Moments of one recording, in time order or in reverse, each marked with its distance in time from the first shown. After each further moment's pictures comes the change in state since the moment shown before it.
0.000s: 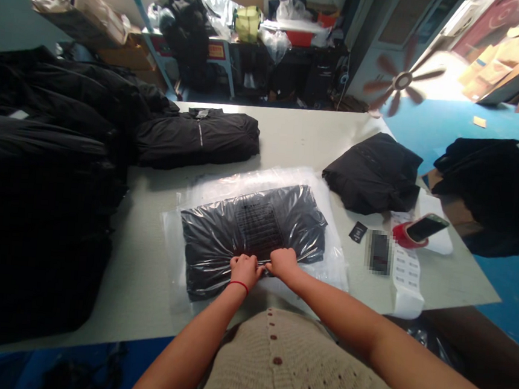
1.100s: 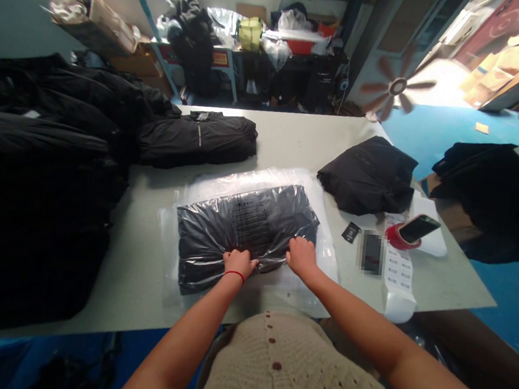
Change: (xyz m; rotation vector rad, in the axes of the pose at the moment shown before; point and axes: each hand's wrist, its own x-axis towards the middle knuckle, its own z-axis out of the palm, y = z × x) left_hand 0.008 0.019 -0.015 0.161 -0.044 -0.124; right_hand -0.031 0.072 -0.005 -0.010 0.261 0.112
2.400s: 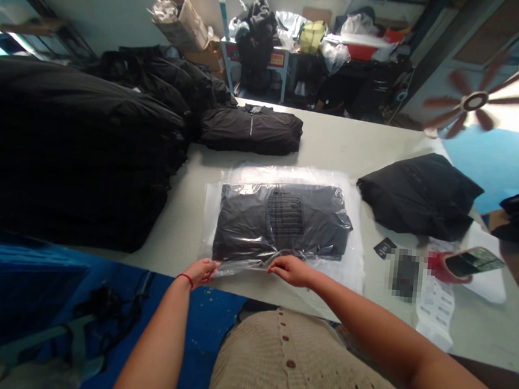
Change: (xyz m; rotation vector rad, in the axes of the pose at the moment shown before) left_hand -0.098 -0.191 0.076 -1.546 -0.225 -0.541; right_hand -0.028 -0.065 0.022 0.752 -0.420 -0.746
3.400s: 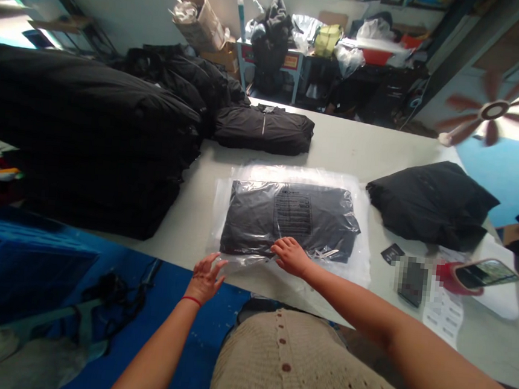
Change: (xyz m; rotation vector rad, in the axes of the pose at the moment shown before) left_hand -0.024 -0.064 0.006 1.144 0.567 1.064; right_hand 0.029 0.011 0.002 -0.850 0.051 -0.143
